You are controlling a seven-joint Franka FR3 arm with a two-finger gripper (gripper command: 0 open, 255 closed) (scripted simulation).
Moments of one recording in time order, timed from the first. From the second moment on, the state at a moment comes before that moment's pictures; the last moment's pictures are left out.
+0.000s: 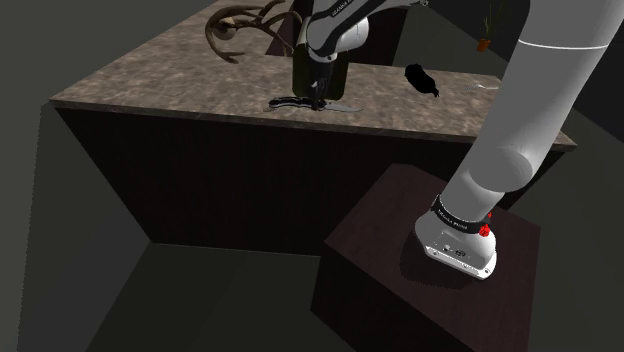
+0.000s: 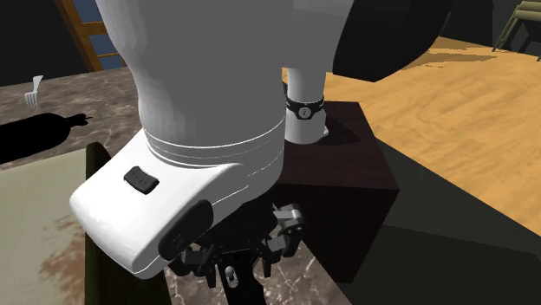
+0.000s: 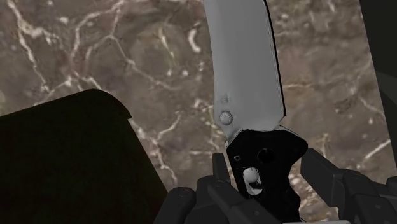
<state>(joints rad) -0.01 0.17 -0.17 -2.14 0.03 2.33 -0.46</state>
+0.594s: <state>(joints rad) -0.02 0.16 -0.17 -2.14 0.03 2.33 -0.46</state>
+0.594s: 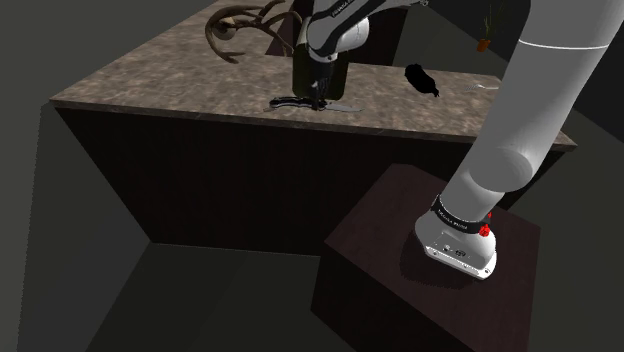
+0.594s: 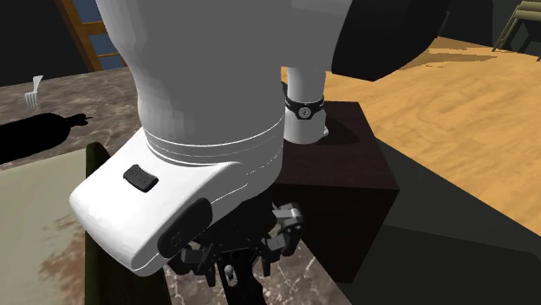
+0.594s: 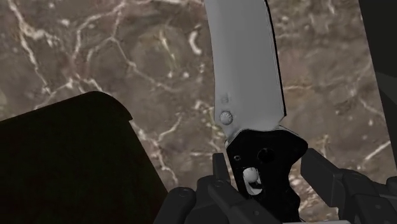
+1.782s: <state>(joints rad) -0.01 0.05 -0.17 -2.03 0.00 2.11 -0.44</state>
